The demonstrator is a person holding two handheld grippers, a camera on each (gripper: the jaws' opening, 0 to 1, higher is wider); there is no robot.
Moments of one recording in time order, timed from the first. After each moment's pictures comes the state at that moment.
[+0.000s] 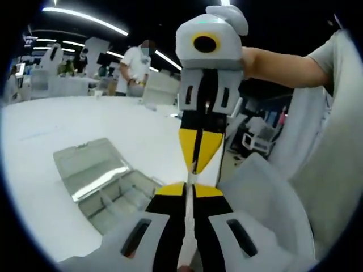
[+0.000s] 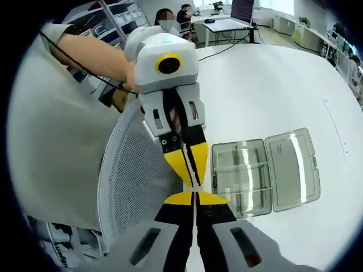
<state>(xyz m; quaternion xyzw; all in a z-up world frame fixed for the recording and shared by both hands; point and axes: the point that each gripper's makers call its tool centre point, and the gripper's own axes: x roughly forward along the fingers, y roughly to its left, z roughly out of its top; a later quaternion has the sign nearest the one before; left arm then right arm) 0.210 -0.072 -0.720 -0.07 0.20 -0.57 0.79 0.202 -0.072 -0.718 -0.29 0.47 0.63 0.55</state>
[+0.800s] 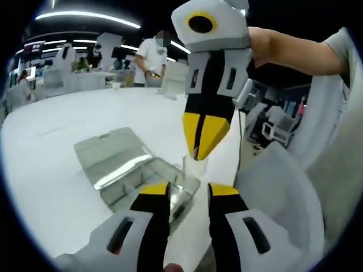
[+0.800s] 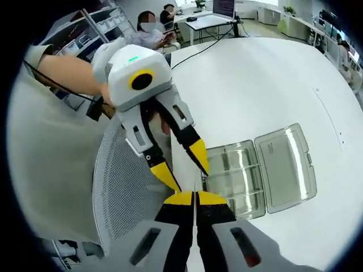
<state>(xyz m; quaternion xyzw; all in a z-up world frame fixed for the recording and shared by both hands) 0.227 -0.046 -0.737 -0.01 0.24 -0.50 0.83 0.226 -0.058 -0.724 -0.29 0.48 0.60 0.58</state>
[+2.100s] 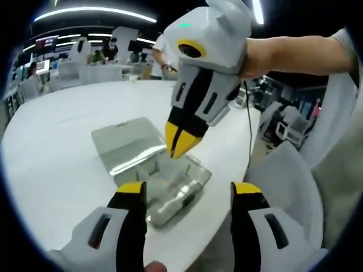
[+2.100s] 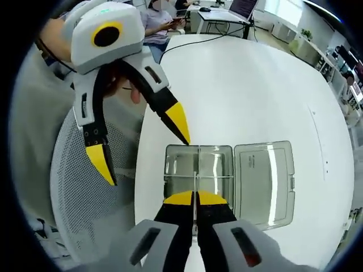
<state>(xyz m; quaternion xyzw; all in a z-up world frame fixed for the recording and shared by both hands) 0.226 -0.030 -0.747 -0.01 0.27 -0.45 0.85 0.262 -0.052 -0.769 -0.40 0.41 0.59 0.56</state>
